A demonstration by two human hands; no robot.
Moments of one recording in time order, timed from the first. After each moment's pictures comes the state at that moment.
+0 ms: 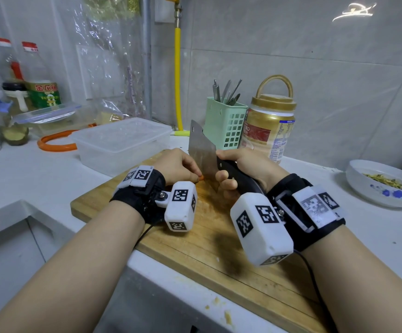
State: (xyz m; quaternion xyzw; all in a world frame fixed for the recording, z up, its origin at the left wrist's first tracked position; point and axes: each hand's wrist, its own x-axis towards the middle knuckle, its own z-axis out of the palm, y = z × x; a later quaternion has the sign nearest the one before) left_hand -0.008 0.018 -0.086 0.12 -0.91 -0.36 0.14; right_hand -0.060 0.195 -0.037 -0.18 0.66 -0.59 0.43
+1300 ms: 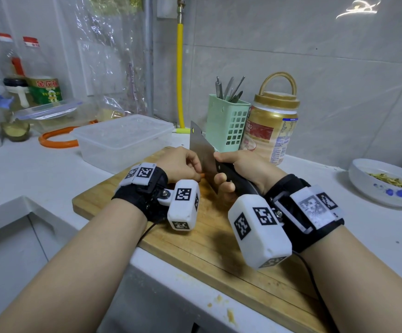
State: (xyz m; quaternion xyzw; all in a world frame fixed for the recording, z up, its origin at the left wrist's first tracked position) left_hand -0.008 0.024 -0.083 0.14 -0.92 -0.35 0.12; right_hand -0.049 0.192 -0.040 -0.18 0.69 -0.57 0.40
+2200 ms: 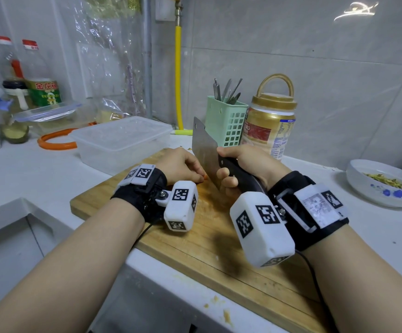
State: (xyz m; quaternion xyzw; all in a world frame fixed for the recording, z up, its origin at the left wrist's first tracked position) left_hand -0.009 0.024 -0.086 0.10 -0.92 -0.34 0.15; right_hand -0.055 0.196 -0.033 -0.18 0.68 -0.58 0.40
